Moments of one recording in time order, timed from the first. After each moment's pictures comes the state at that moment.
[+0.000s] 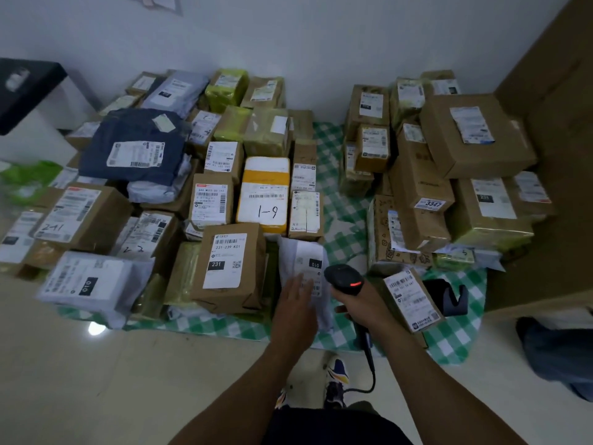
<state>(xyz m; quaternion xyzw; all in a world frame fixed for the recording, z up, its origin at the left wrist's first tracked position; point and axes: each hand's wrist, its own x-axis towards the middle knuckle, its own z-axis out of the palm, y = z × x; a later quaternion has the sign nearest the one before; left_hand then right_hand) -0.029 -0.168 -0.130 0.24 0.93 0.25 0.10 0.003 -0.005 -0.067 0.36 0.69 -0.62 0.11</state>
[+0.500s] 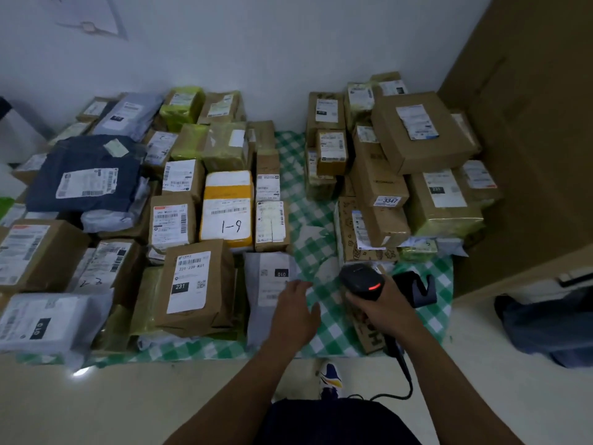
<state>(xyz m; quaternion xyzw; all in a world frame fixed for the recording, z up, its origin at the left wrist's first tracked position) -0.026 -0.109 -0.086 0.19 0.90 0.32 0.22 0.056 0.071 -0.027 0.34 0.77 -0.54 0.06</state>
